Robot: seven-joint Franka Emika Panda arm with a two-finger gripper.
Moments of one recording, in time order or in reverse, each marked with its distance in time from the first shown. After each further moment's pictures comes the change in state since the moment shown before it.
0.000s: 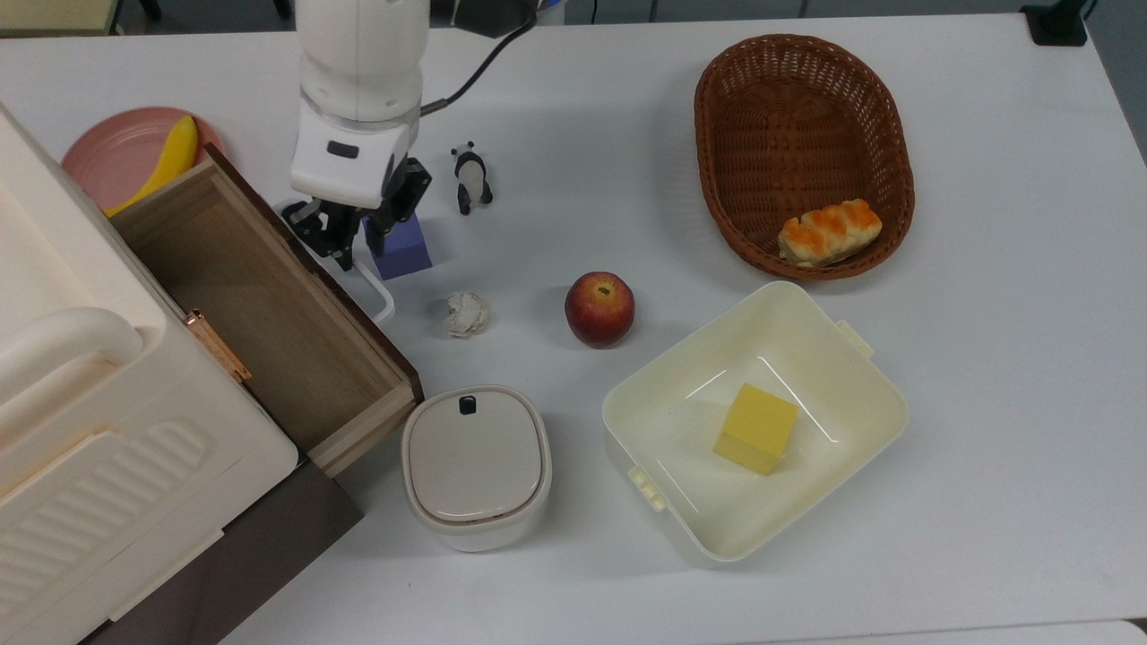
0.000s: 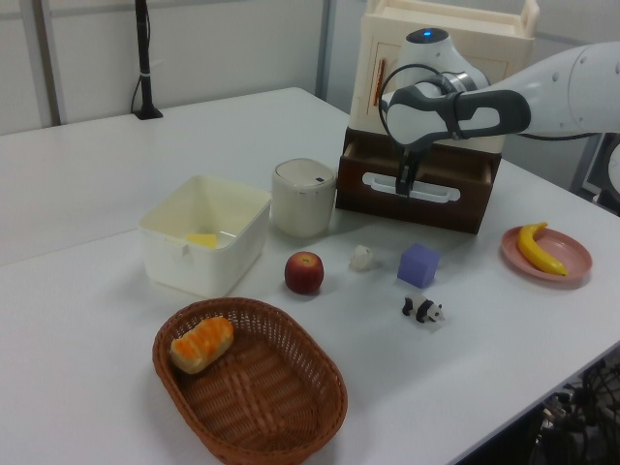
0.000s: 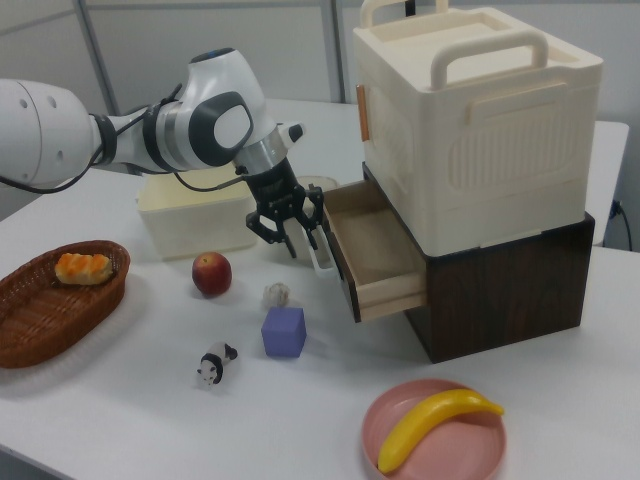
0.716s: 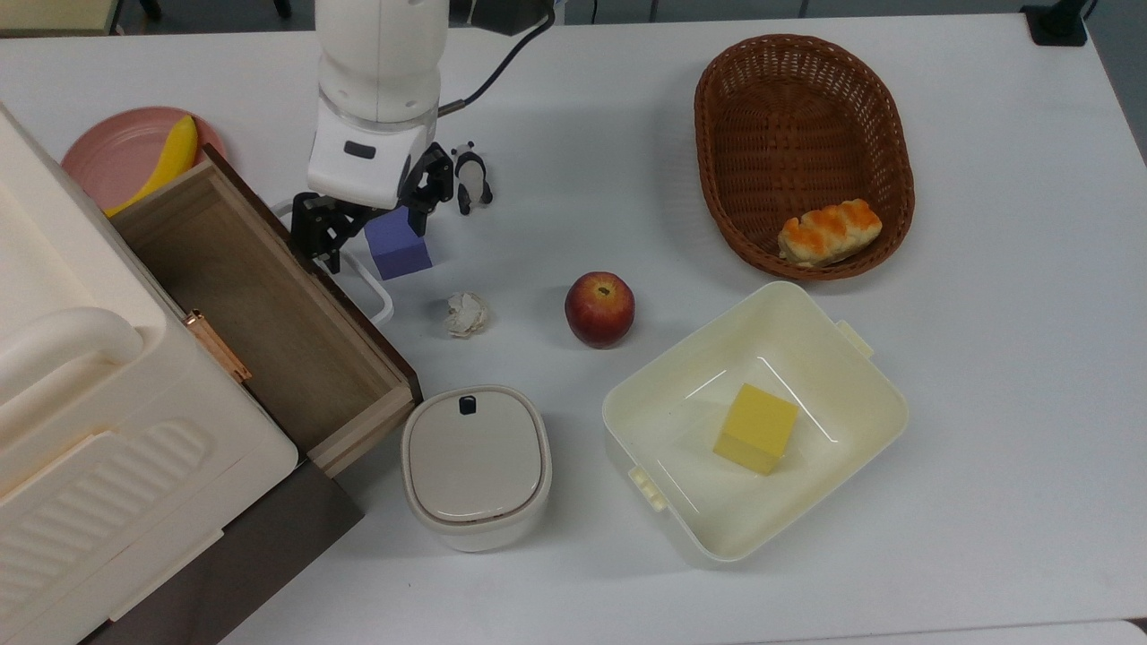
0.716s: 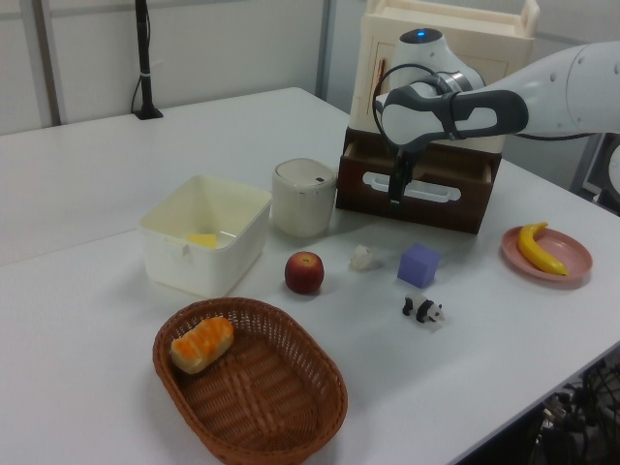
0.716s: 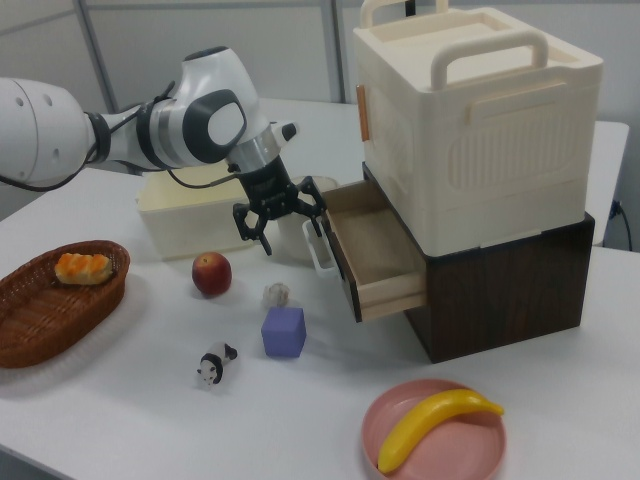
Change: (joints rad) arm 0.013 -0.004 0.008 0.002 0.002 -0.014 0.041
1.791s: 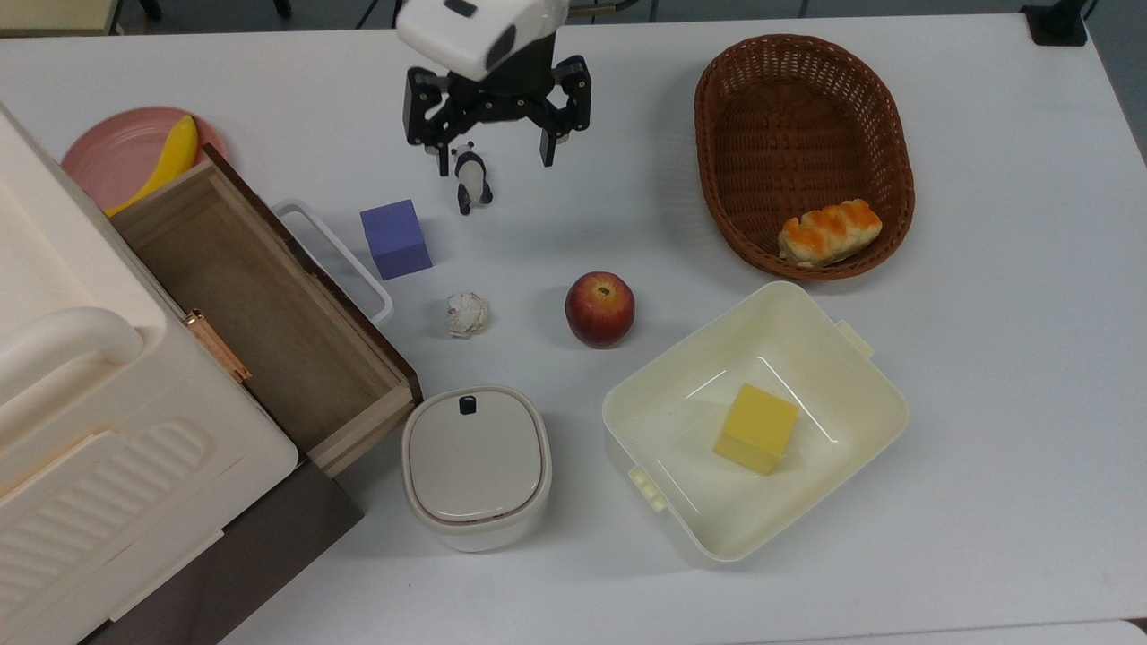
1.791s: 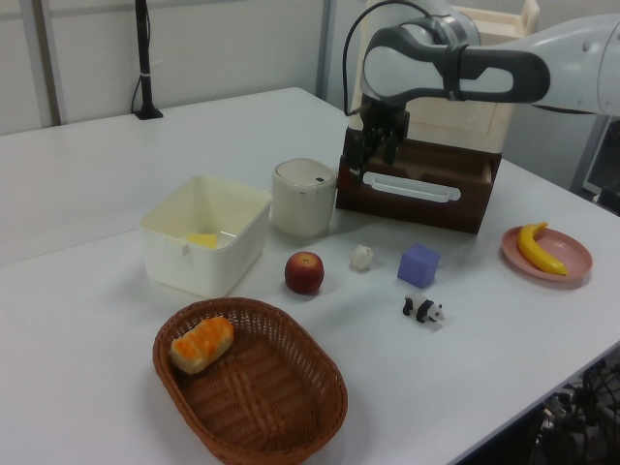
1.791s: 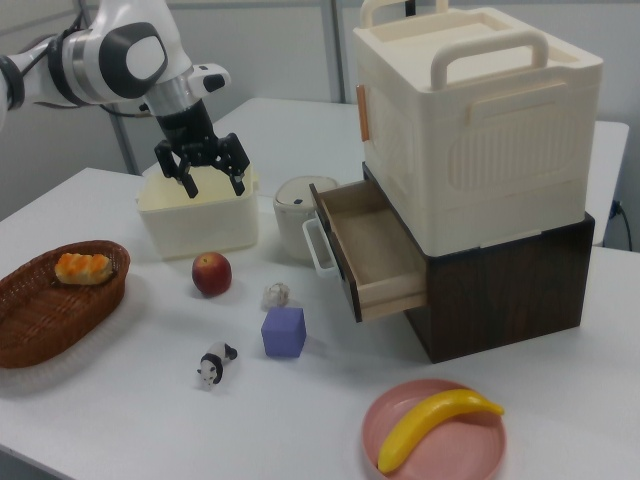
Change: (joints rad) arm 0.072 -0.137 0.092 0.061 0.098 -0.216 0.537
